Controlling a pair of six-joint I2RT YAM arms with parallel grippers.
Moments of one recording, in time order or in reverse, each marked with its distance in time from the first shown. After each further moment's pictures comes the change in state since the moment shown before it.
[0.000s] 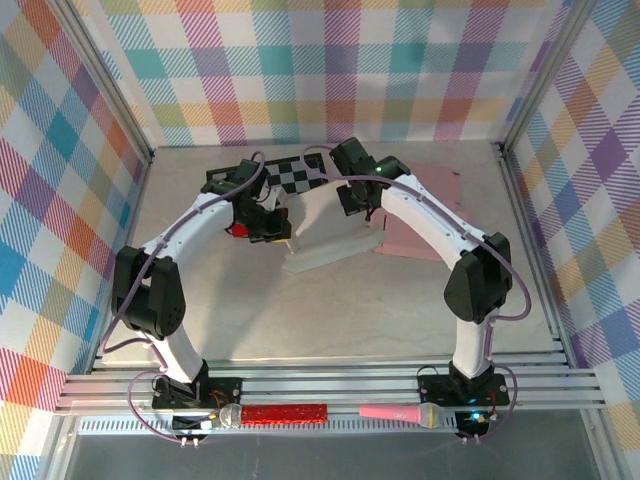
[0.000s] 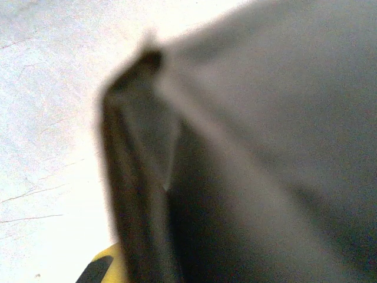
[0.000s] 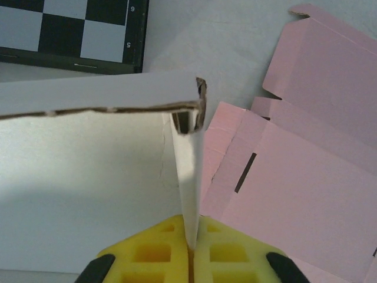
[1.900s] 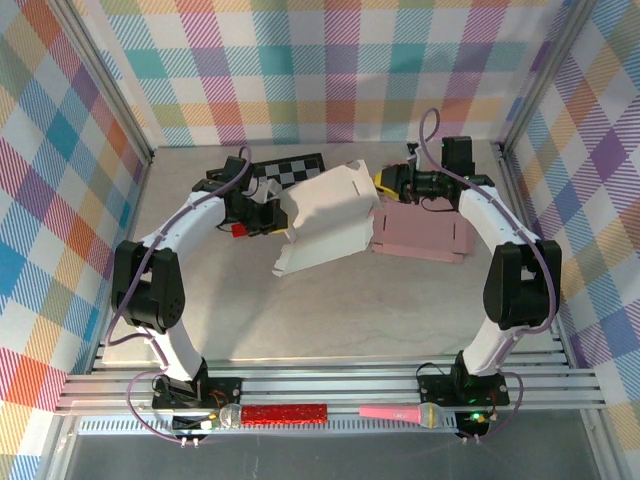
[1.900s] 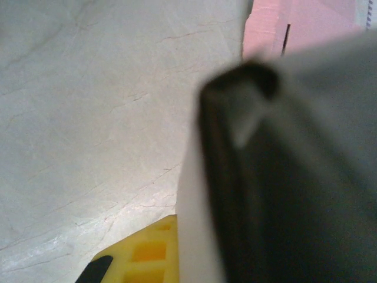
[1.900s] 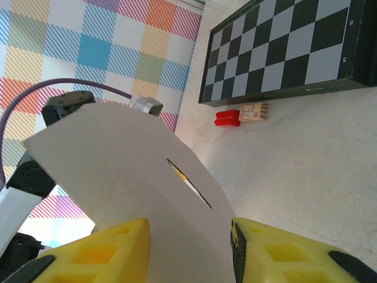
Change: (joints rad) left arm 0.103 0.038 -0.018 0.132 0.159 0.011; right arm -0.528 -0.172 -0.484 0.676 -1.427 0.319
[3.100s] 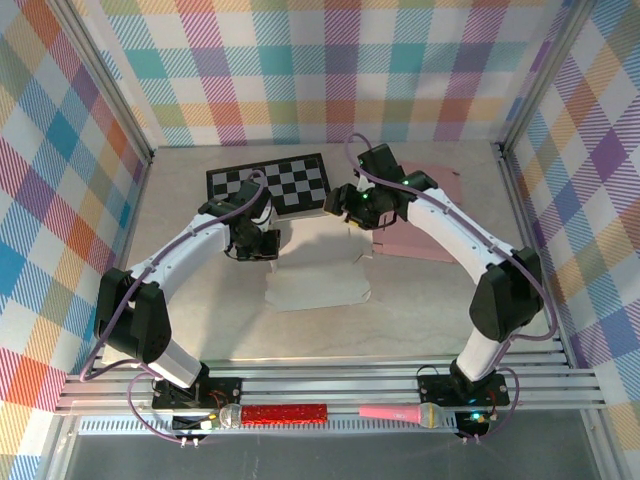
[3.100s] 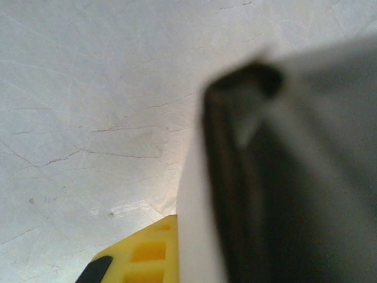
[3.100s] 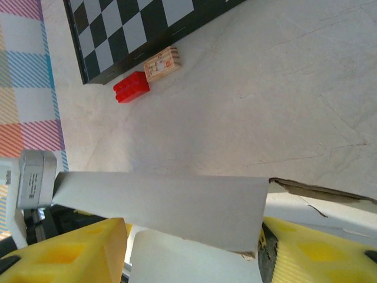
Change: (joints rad) left arm -0.169 -0.199 -0.167 -0.154 -0.438 -0.051; right arm 0.434 -0.031 0.185 -0.415 0.742 0.259
